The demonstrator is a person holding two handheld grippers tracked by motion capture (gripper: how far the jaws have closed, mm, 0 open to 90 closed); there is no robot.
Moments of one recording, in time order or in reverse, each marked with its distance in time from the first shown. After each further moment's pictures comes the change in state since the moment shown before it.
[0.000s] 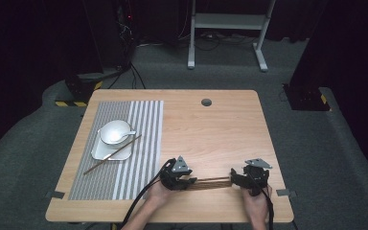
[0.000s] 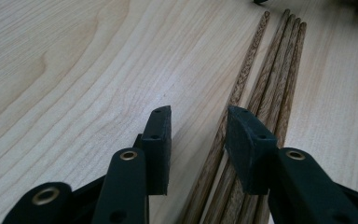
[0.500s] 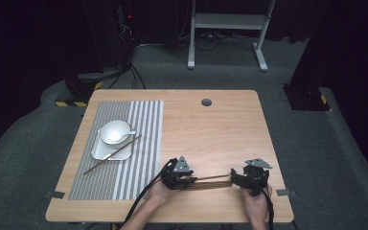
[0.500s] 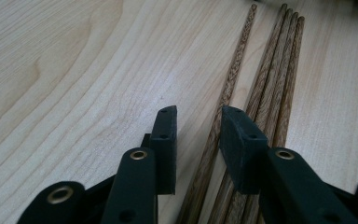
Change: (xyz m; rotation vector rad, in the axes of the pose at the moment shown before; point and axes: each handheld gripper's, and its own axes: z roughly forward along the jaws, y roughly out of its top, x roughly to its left) left arm 0.000 0.002 0.003 0.009 -0.014 0.039; right arm 0.000 0.000 0.000 0.000 0.000 0.000
